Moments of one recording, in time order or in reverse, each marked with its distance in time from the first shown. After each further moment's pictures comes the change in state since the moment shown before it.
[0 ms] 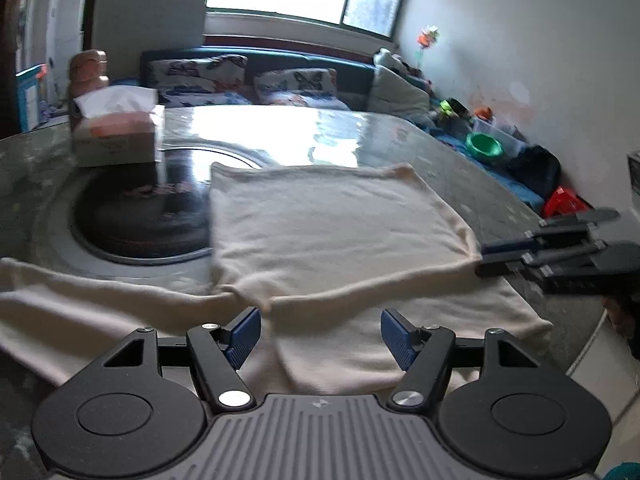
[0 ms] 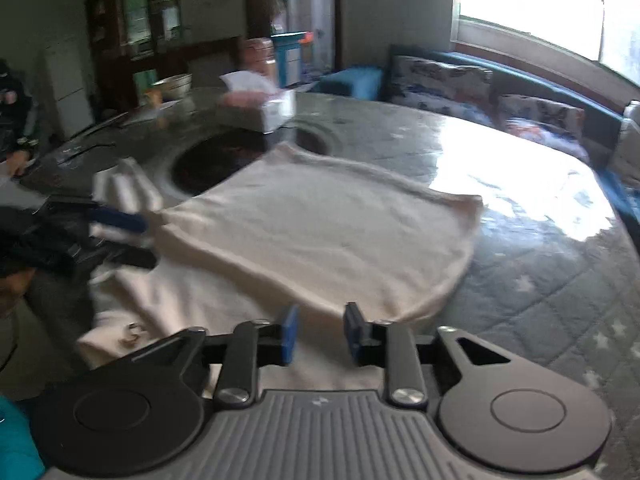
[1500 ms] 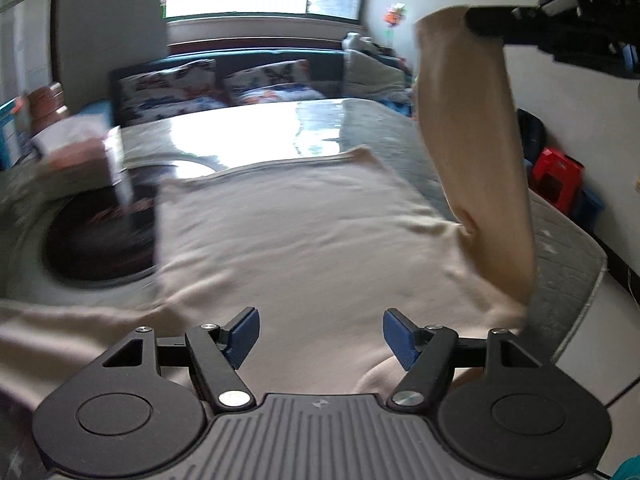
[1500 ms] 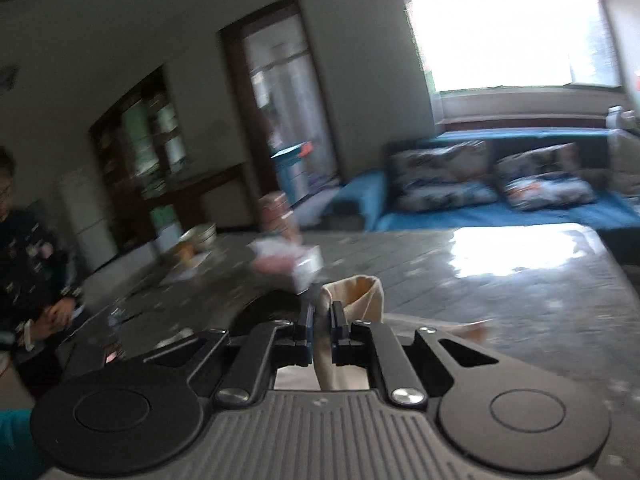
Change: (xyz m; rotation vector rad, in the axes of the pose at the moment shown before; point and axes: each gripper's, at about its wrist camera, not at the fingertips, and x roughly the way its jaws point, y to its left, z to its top) left arm 0.010 -0.044 -0.002 0.122 0.030 0.002; right arm -0.084 -0.005 0.068 0.189 -0.337 0.105
